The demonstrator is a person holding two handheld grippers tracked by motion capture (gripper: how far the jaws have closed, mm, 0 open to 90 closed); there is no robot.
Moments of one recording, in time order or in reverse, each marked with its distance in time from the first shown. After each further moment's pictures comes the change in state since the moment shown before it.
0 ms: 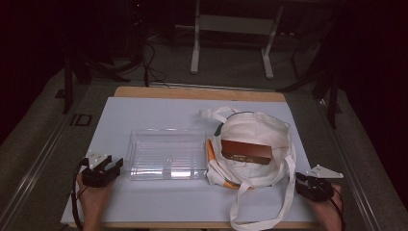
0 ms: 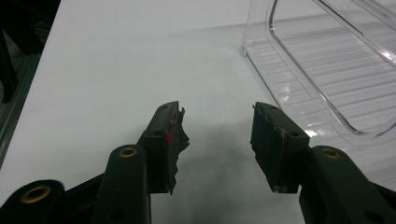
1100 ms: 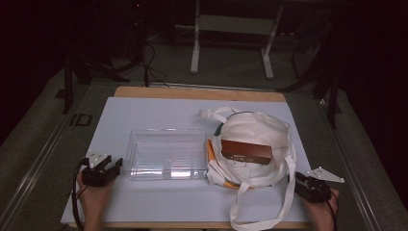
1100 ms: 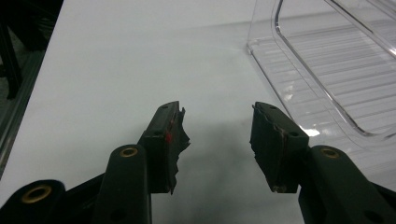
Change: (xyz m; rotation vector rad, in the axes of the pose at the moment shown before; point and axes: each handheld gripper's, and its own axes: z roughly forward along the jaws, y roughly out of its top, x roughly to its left) left arm 0.001 0.001 0.001 0.010 0.017 -0.015; right arm 0.010 -0.006 0.004 -0.082 -0.053 0.125
